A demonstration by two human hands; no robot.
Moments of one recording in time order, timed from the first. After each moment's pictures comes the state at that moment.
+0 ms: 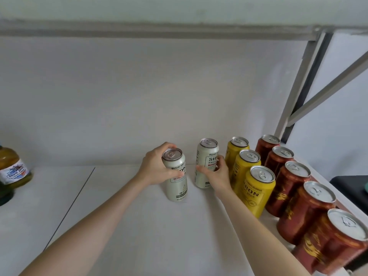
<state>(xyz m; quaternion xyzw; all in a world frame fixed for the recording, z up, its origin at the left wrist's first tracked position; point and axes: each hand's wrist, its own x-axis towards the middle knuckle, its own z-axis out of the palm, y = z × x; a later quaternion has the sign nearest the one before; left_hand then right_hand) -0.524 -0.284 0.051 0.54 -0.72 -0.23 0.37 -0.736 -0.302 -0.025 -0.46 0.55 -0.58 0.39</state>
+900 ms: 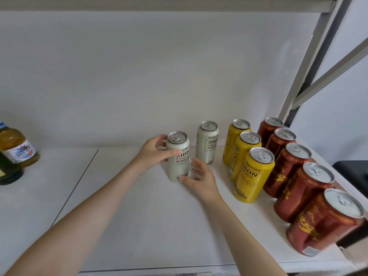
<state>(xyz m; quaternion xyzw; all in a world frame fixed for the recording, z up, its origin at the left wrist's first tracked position) -0.515 -0.276 0.032 0.52 -0.61 -0.45 0.40 -0.697 -0.239 -0.059 -0.54 0.53 -0.49 0.43</state>
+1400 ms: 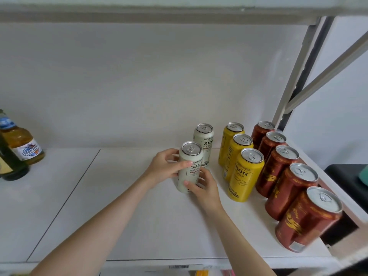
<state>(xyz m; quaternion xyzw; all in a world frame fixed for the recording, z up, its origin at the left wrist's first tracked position) -0.554 -0.235 0.021 0.49 -0.58 -0.50 0.41 -0.714 -0.208 -0.063 -0.51 0.50 -0.54 0.45</state>
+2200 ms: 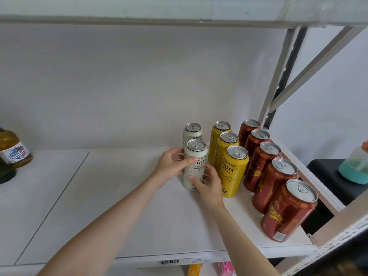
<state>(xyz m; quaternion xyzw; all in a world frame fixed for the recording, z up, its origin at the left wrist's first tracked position) -0.604 -0.237 0.015 0.47 -0.55 -0.54 0.44 -0.748 -0.198 -0.055 -0.48 0.52 -0.59 0.40</state>
